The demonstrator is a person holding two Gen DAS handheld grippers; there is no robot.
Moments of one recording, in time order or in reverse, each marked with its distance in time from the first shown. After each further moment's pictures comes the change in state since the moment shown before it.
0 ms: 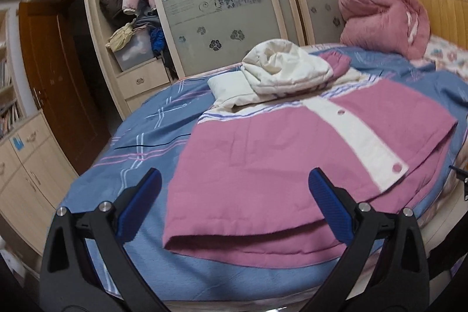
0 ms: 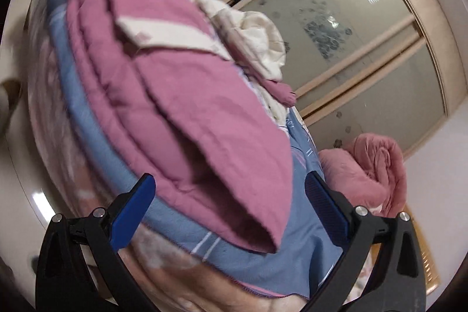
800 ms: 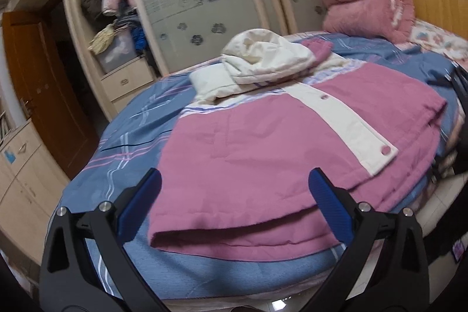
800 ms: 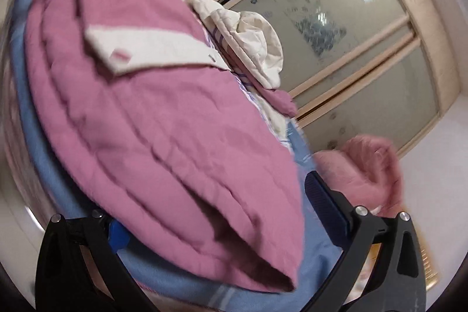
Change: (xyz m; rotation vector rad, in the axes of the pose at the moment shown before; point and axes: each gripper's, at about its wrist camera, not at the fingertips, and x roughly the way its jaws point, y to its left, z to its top) left arm 0.004 -0.018 -0.005 0.073 0.029 -0.089; right arm 0.045 0.000 0.046 0.088 0.015 -0.022
